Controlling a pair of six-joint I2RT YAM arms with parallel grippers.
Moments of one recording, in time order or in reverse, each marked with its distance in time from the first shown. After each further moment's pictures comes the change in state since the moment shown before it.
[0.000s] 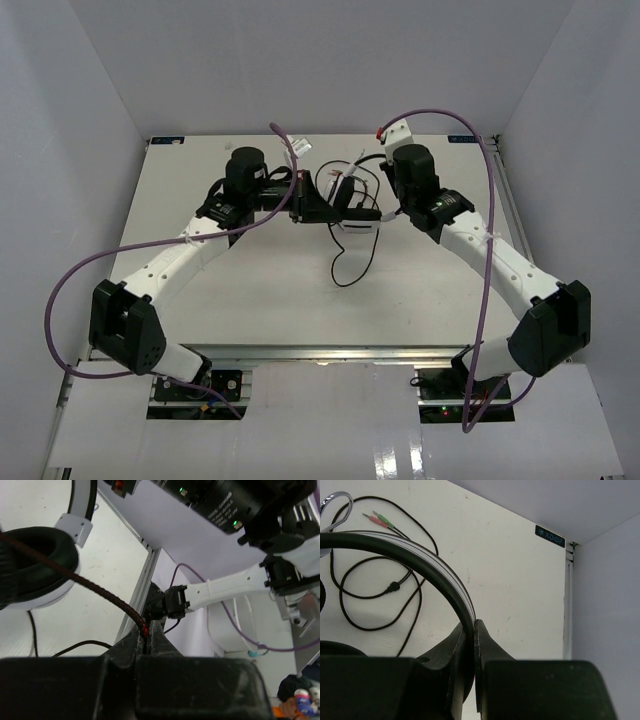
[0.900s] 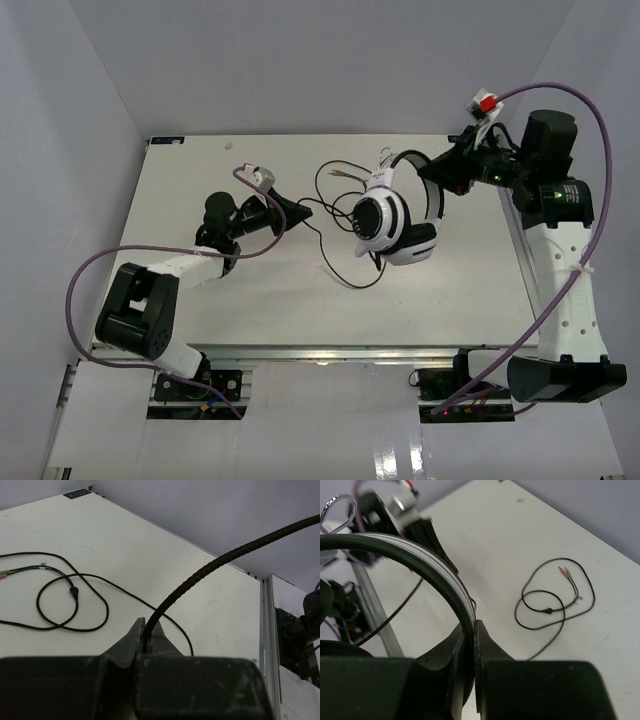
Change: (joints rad) left arm 0.144 0.090 -0.509 0.950 -0.130 0.286; right arm -0.535 -0.168 0.337 -0.435 -1.491 0.117
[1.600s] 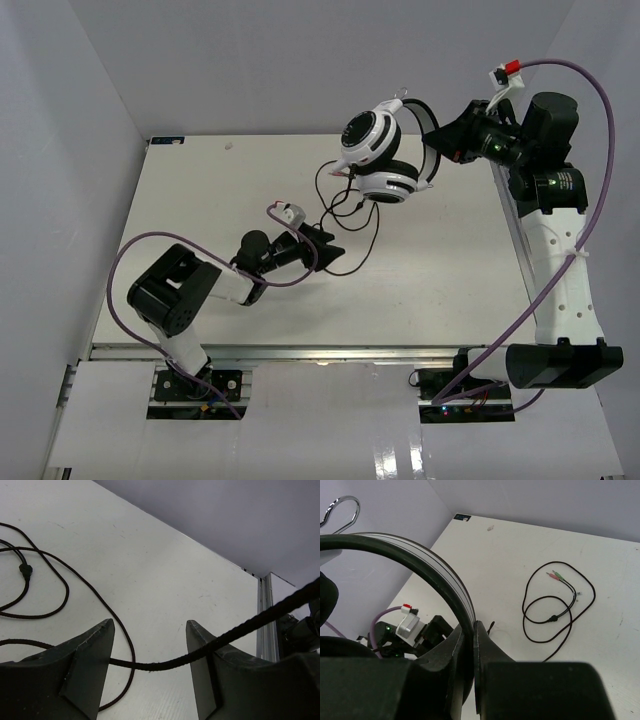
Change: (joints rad) left arm -0.250 0.200 -0.158 0.361 -0.274 -0.042; right arm 0.016 0.066 0.047 0.193 0.267 0.474
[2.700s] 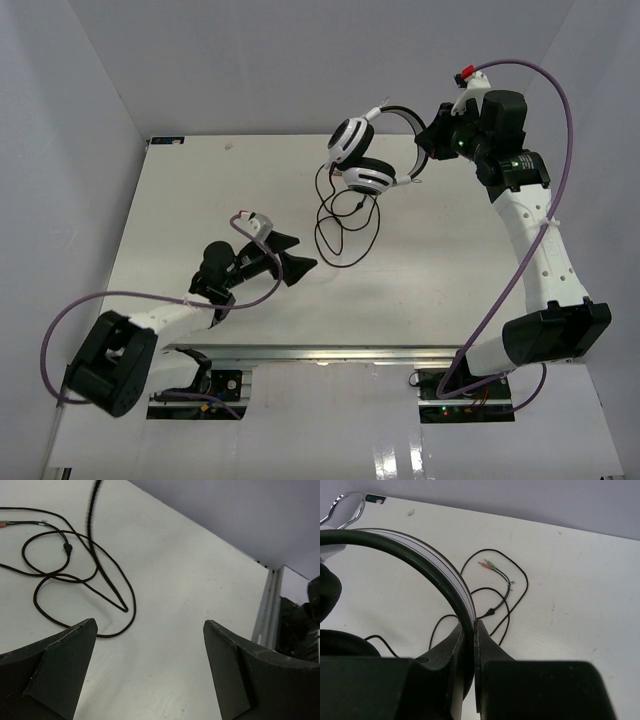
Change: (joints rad) left arm 0.129 -0.608 -0.232 -0.433 0.014 0.059; right arm 0.130 0.154 0.001 -0.007 0.403 -0.211
